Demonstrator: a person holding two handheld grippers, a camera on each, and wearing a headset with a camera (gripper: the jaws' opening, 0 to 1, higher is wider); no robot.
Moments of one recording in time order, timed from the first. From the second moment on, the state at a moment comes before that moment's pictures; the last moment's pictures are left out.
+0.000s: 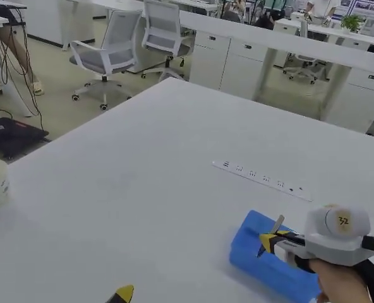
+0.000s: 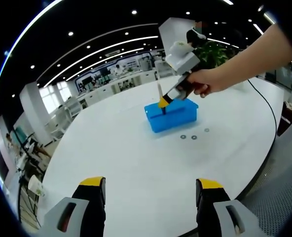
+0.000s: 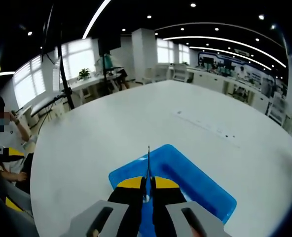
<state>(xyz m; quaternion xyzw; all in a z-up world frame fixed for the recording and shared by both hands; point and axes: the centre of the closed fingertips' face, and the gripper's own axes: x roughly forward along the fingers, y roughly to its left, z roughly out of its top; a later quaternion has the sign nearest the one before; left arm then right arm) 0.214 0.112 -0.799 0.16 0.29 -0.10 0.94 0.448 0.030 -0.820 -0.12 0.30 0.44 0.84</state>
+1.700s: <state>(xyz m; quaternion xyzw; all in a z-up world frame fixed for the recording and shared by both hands) 0.216 0.117 -0.789 0.15 0.27 -0.09 0.95 0.417 0.022 -0.748 -0.10 0.23 0.45 0.86</state>
